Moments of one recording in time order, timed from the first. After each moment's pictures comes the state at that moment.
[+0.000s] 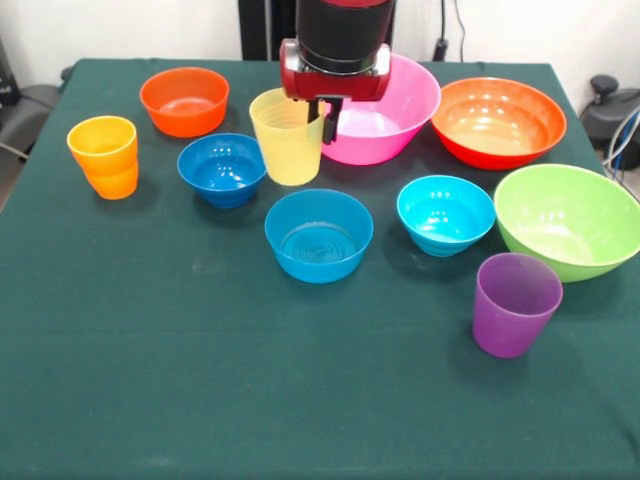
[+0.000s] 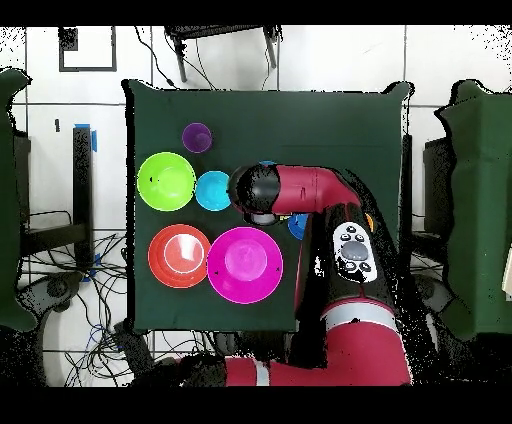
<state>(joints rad) -0.28 -0.56 0.07 1.51 -0.23 0.78 1.66</state>
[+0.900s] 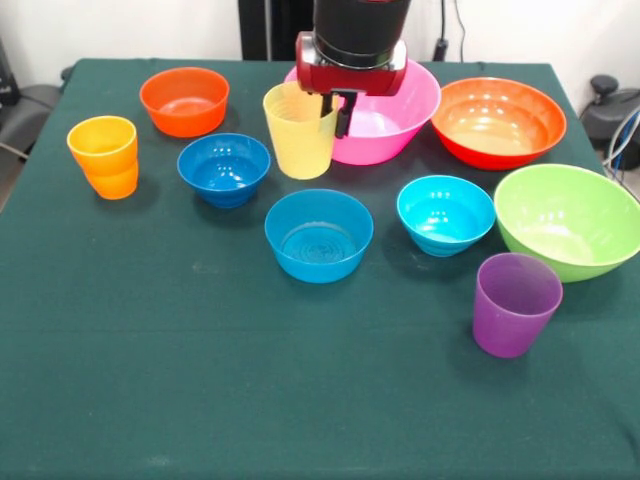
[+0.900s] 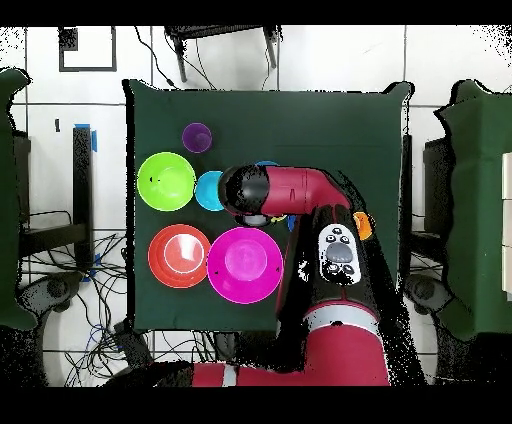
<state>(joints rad) -0.22 -0.56 0.01 1.51 -0.19 0.78 1.66</state>
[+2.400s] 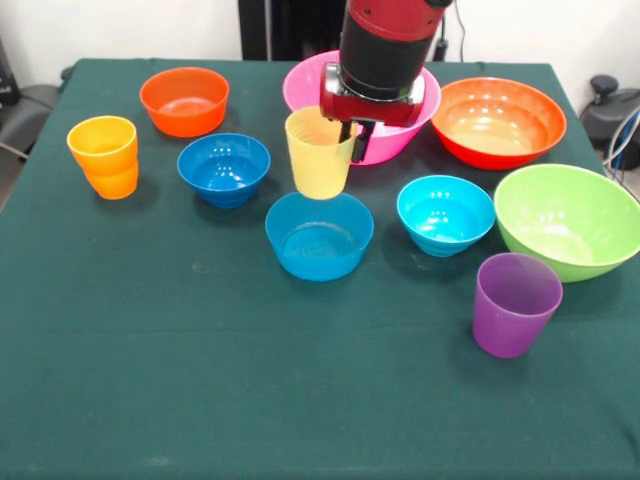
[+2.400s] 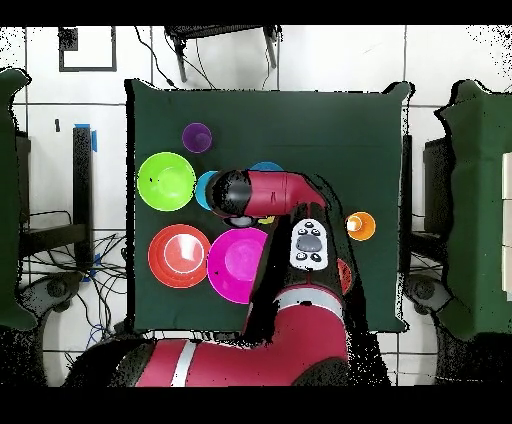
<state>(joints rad) -0.13 -0.47 -0.06 1.48 -0.13 0.70 1.73</state>
